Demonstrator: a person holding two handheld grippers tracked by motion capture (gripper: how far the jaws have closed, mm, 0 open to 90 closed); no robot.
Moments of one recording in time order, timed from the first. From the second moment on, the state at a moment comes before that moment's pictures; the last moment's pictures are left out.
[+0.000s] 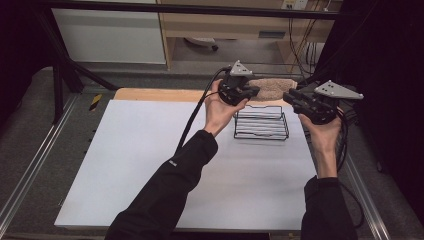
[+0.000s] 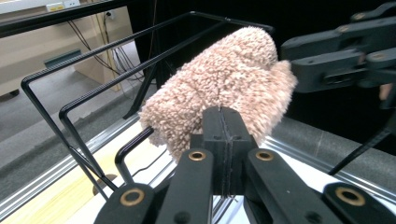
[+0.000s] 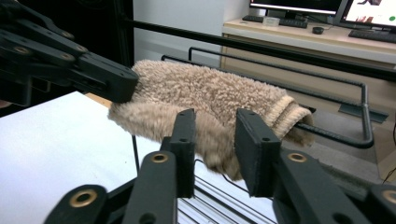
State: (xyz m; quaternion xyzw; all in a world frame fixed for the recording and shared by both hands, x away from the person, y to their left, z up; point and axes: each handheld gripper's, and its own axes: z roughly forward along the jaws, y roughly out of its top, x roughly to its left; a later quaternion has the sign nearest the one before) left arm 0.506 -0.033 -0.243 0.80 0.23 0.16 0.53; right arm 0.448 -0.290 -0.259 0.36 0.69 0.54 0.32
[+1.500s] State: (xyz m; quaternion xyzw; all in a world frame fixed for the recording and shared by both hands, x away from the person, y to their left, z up) left arm 0.485 -0.009 -0.263 0.81 0.24 0.15 0.51; right arm 0.438 -0.280 -0.270 0.39 0.70 0.53 0.27
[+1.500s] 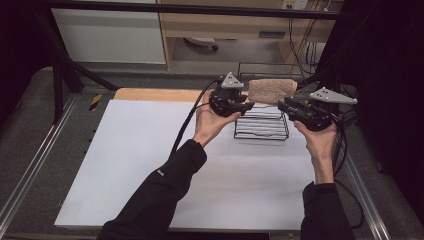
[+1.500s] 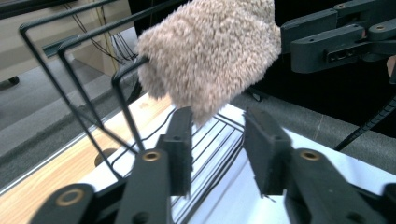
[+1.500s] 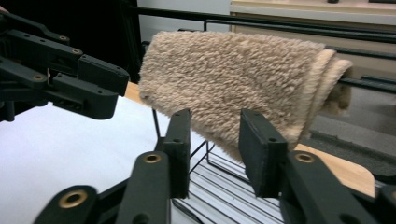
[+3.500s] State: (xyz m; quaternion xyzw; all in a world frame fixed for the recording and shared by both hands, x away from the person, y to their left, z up) left arm 0.364 0.257 -0.410 0.79 0.38 0.18 0.44; right arm 0.383 -0.237 -0.396 0.41 0.76 0.47 0.15
